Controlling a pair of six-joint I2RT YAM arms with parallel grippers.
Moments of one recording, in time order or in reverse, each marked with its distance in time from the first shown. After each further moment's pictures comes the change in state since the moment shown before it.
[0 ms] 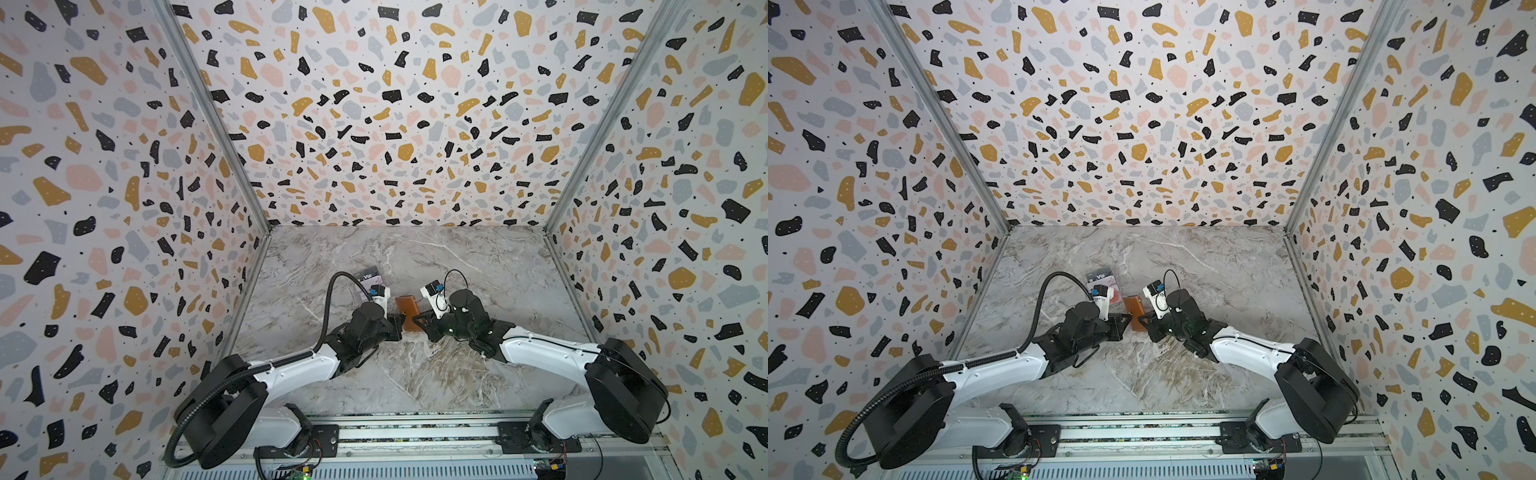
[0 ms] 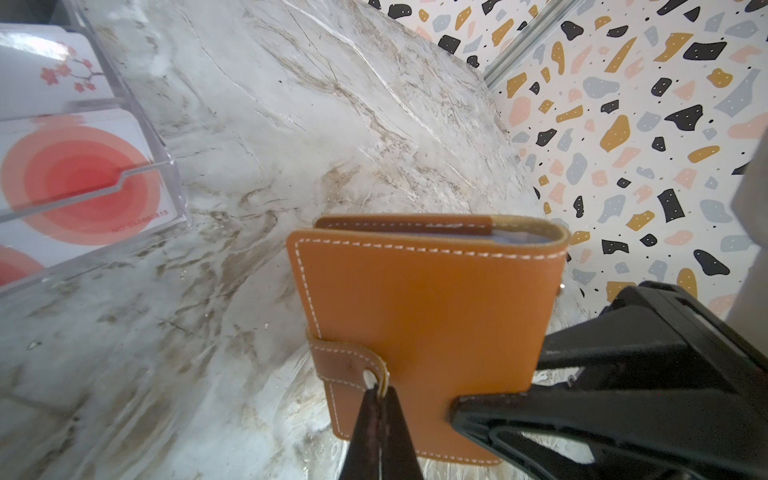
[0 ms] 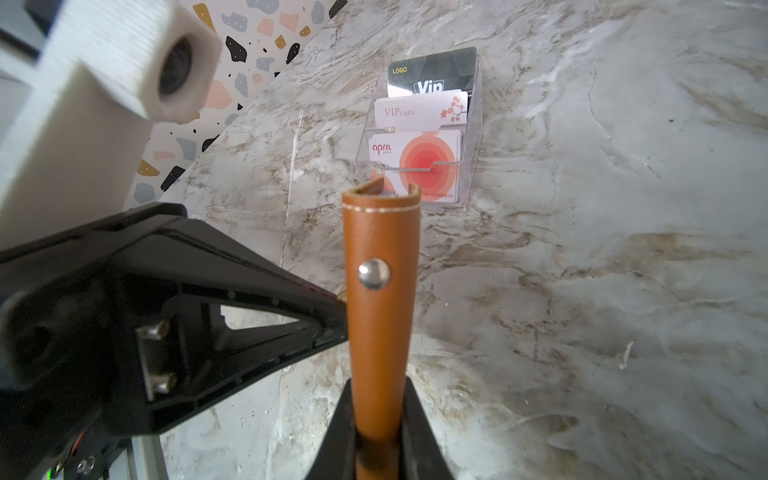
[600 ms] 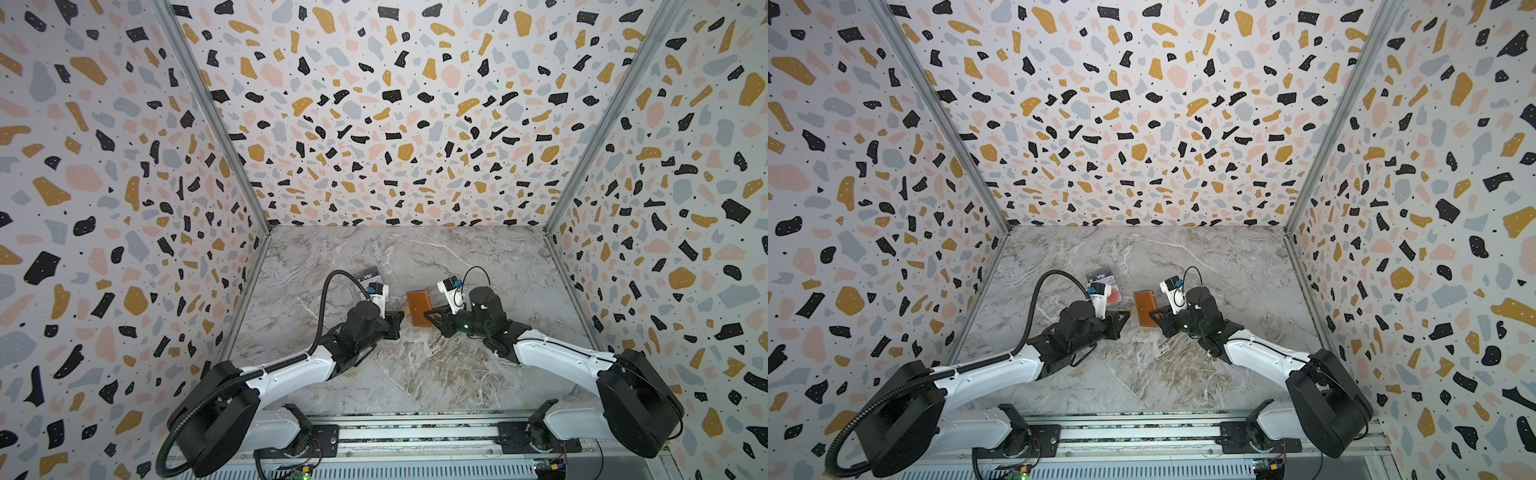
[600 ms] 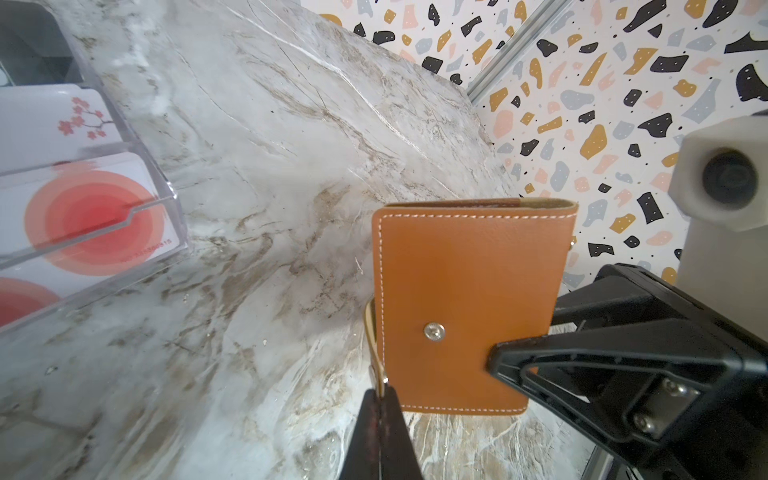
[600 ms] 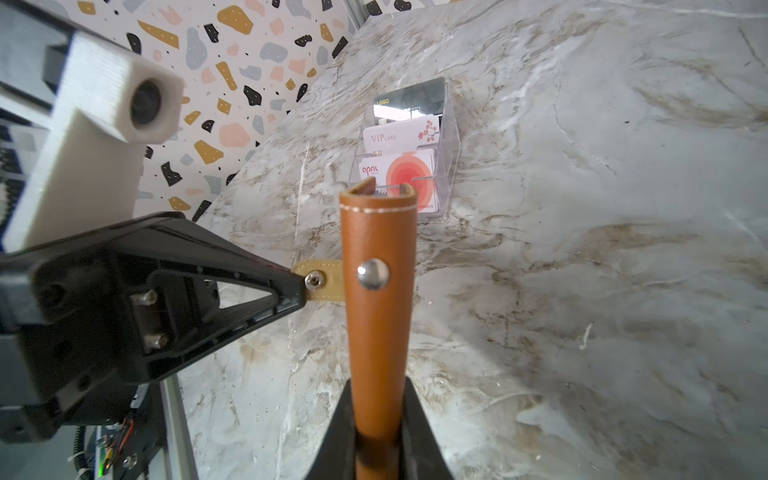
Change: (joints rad) left arm 0.007 -0.051 -0.009 0.006 0.021 0.042; right arm -0.143 -0.084 -0.084 0.061 -0.150 0.047
